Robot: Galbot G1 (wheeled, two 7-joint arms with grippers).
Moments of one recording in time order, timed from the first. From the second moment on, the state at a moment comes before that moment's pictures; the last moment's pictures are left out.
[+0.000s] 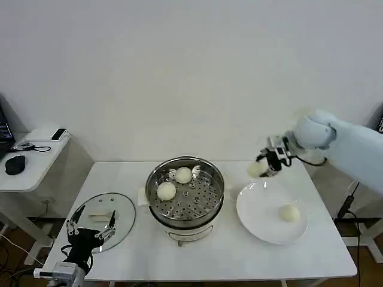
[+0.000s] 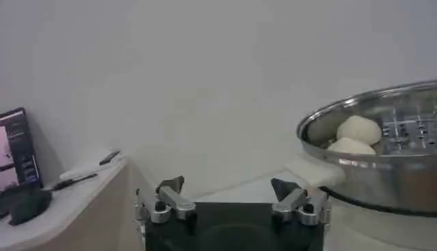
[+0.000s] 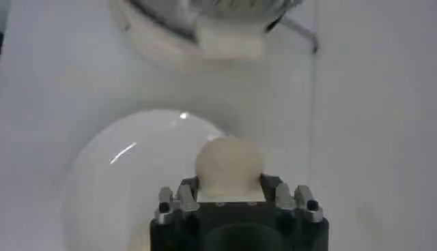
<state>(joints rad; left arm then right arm) 1.72 -1.29 -0.72 -2.25 -0.01 0.20 -0.01 0.51 0.71 -1.09 1.49 0.19 -0.34 -1.03</state>
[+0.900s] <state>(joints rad) 1.74 -1.30 -0.76 -2.25 -0.02 0.20 -0.01 0.47 1.13 -1.17 1.46 0.15 -0.18 -1.10</state>
